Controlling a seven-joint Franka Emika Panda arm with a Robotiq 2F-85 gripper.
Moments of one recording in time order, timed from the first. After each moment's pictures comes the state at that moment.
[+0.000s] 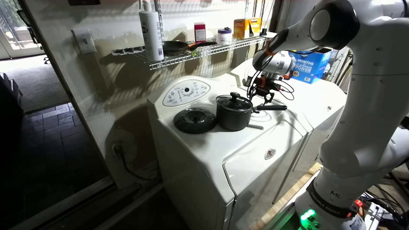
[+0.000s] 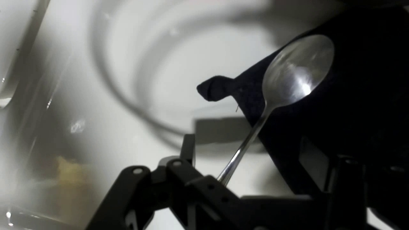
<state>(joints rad) -0.30 0.32 -0.26 -2.03 0.35 2.31 0.27</state>
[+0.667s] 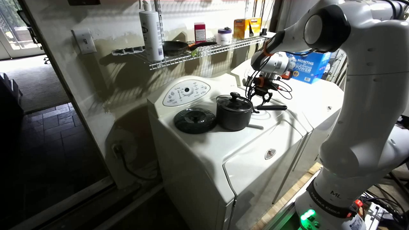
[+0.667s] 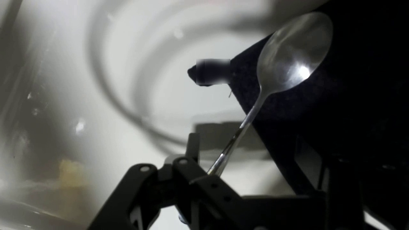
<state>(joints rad) -0.30 0.38 -0.26 -1.96 0.35 2.27 0.27</state>
